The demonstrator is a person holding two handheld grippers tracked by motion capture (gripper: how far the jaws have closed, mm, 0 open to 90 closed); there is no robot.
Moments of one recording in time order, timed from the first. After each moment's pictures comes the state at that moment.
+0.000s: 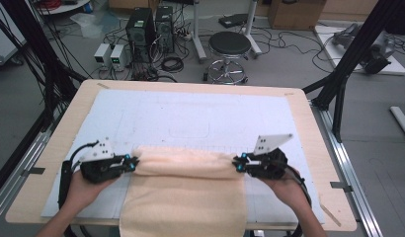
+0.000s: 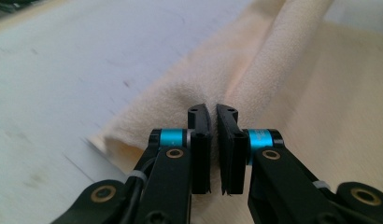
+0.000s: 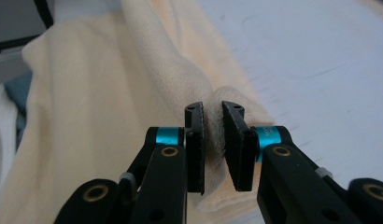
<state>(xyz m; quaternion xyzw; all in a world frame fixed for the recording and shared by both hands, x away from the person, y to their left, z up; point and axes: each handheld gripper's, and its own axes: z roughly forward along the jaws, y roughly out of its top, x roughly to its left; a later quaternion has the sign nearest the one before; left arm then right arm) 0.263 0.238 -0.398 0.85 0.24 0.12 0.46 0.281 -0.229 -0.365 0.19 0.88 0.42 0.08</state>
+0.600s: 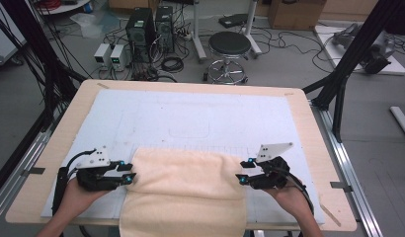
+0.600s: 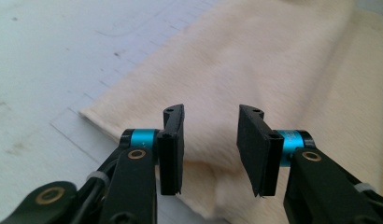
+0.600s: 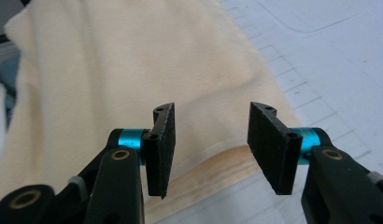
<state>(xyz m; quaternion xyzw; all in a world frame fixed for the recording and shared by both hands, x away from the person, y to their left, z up) 0.279 0.247 -0.399 0.85 0.25 0.12 0.45 0.288 -0.242 -0.385 0.22 0.88 0.40 0.08</state>
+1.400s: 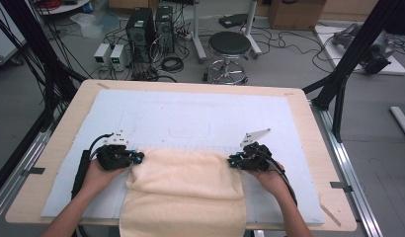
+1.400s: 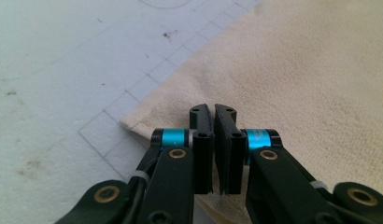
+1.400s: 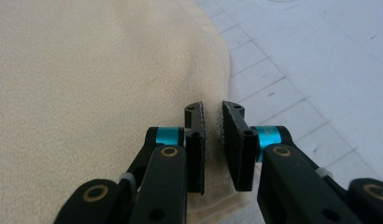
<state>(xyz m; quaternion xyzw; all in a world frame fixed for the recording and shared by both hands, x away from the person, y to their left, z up) 0.334 0.234 -0.425 0.85 0.31 0.10 0.41 0.345 -0.221 -0.420 0.26 0.89 0.37 0.05</state>
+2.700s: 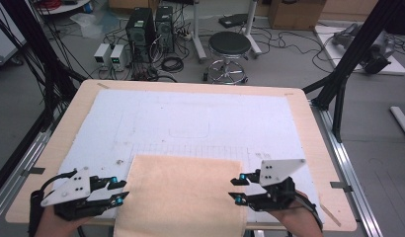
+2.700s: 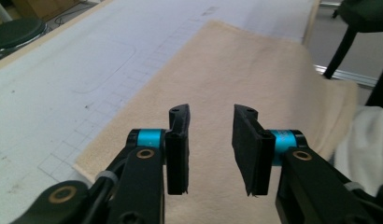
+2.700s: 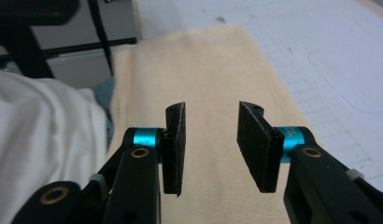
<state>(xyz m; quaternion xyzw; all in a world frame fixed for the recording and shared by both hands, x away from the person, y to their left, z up) 0.202 0.244 -0.358 0.84 0.18 0.15 0.49 0.225 -0.220 -0.335 0.13 0.88 0.46 0.06</state>
